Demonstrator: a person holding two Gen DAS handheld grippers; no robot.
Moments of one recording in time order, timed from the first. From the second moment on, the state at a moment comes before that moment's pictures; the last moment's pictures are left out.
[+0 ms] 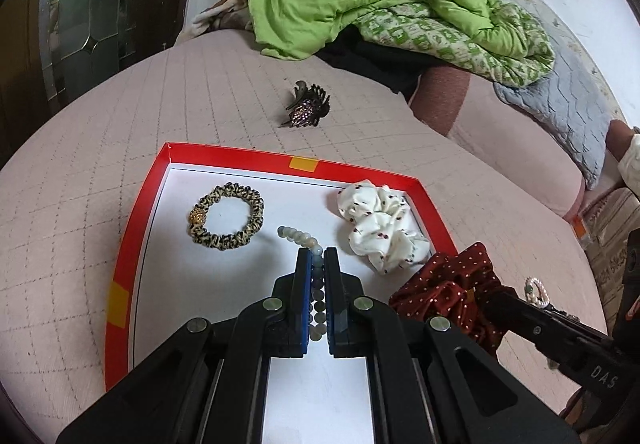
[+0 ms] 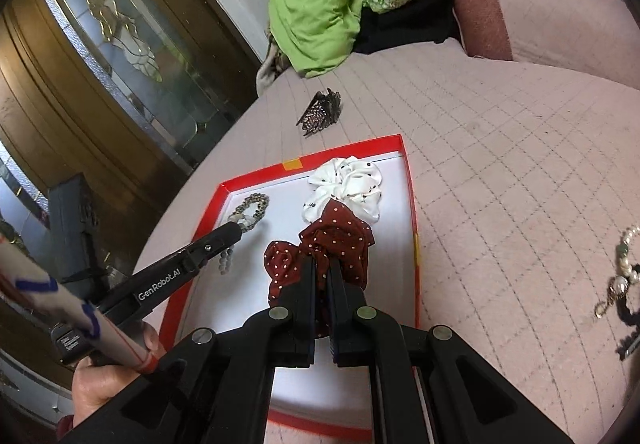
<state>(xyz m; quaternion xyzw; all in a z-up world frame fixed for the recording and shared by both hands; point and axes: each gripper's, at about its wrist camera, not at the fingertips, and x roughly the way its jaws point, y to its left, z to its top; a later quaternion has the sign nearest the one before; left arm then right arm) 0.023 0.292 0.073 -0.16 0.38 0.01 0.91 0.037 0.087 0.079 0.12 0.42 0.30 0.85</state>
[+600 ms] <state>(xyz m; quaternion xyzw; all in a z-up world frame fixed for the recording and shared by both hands) 0.053 0.296 0.058 -0.16 0.42 0.01 0.89 0.070 0.108 0.060 0.08 0.45 0.26 0.85</state>
